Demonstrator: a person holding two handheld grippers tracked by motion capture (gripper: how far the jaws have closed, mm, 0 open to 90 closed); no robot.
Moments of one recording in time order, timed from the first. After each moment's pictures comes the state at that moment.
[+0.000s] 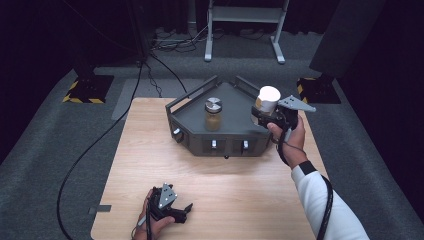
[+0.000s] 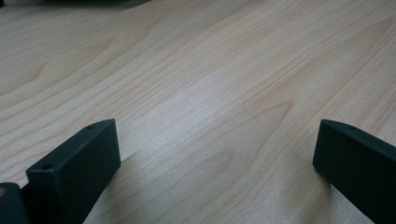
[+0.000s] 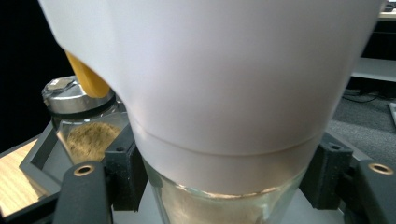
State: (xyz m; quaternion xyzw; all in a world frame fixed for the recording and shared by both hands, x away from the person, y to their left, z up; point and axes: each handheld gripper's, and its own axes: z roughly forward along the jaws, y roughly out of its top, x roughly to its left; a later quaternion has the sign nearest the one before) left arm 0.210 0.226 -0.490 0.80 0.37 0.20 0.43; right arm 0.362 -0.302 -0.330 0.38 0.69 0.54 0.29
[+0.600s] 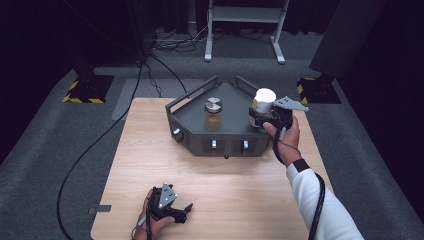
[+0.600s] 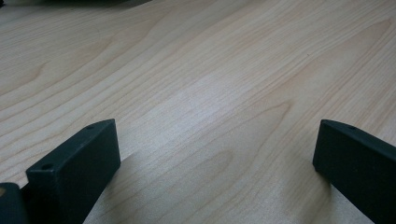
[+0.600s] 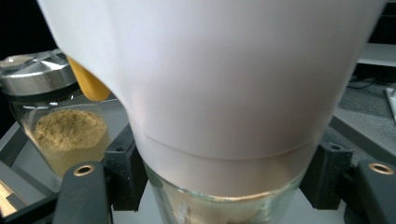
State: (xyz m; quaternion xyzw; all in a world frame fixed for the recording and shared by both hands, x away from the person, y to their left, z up) left arm 0.210 0.226 -0.490 0.80 0.36 0.20 0.43; right arm 0.377 -0.295 -0.346 0.40 0.69 0.53 0.28
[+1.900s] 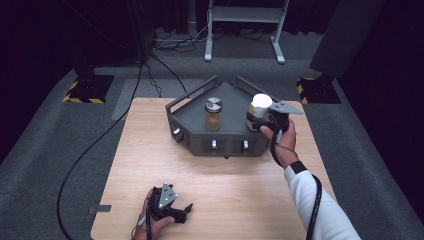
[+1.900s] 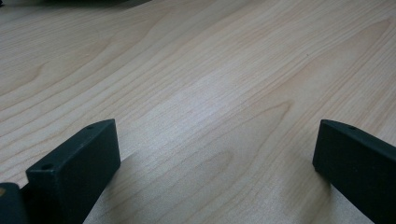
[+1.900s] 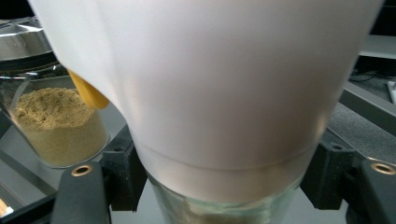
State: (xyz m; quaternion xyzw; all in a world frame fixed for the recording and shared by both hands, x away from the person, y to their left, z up) left arm 0.210 0.226 -0.490 0.80 0.36 0.20 0.43; right arm 0.382 -0.292 -0.361 0.40 0.70 0.52 0.28
